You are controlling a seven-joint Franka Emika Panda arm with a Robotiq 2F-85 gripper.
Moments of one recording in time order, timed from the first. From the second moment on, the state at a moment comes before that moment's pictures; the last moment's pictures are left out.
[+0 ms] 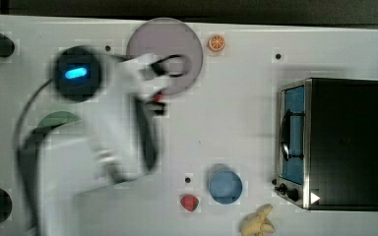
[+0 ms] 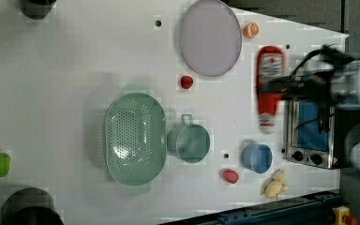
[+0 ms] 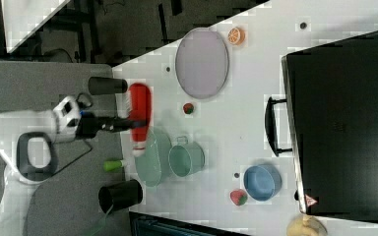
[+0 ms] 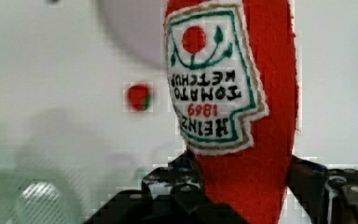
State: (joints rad) arm -0.16 0.07 0.36 -1.96 -0.08 0.43 -0.29
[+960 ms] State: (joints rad) arm -0.27 0.08 0.11 -2.24 -0.09 0.62 -0.47
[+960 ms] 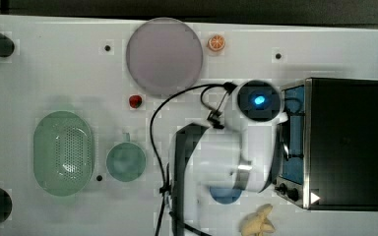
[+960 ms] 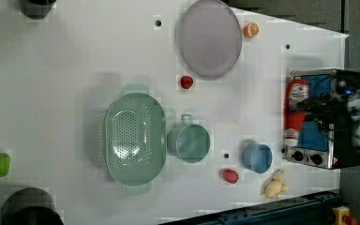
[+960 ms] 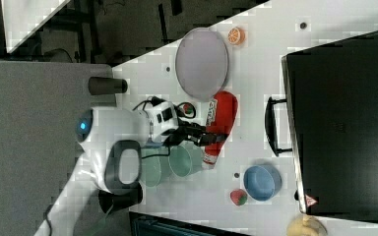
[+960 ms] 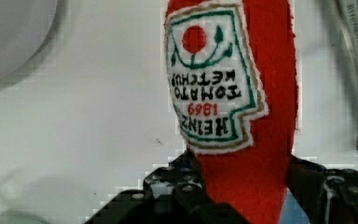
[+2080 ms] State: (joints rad) arm -0.22 0.19 0.14 -2.31 -0.08 0.79 -0.44
